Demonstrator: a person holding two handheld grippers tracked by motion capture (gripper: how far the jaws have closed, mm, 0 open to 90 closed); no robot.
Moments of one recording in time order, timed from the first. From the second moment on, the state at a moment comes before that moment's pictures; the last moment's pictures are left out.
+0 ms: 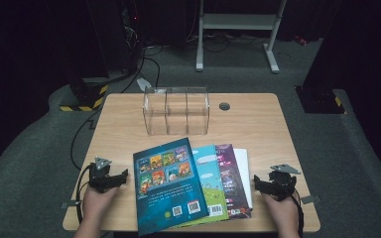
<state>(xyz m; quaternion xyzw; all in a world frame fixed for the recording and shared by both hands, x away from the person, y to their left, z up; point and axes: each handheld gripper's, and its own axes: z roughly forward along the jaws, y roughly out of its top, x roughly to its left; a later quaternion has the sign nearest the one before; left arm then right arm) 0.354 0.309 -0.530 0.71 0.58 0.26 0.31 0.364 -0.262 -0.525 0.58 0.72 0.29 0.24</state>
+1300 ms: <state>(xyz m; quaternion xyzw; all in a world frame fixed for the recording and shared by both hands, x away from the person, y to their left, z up) 0.355 0.308 -0.529 0.71 0.58 0.25 0.31 0.358 -0.264 -0.521 0.55 0.74 0.30 0.24</state>
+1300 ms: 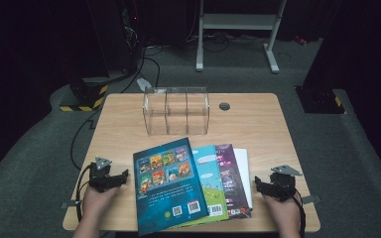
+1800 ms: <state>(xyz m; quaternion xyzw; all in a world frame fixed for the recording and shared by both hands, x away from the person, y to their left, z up) 0.355 0.308 -0.529 0.71 0.58 0.25 0.31 0.348 -0.260 -0.503 0.53 0.74 0.33 0.26</state>
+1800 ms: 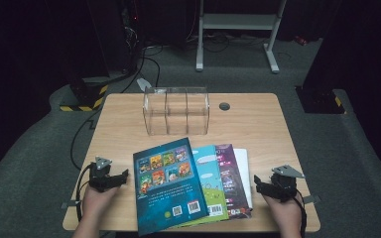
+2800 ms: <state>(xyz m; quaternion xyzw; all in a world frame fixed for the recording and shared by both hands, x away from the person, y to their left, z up) 0.357 0.308 -0.529 0.71 0.58 0.25 0.31 0.331 -0.205 -0.473 0.46 0.76 0.38 0.26</state>
